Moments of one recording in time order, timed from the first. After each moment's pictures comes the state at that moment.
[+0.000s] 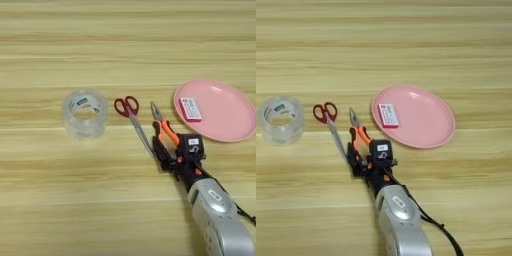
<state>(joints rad) 0.21 -0.04 0.04 -0.12 0.09 0.16 0.20</state>
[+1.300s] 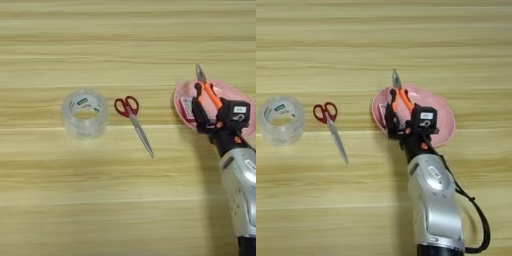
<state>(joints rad) 0.01 -0.13 -0.24 -0.11 0.17 0.14 0.15</state>
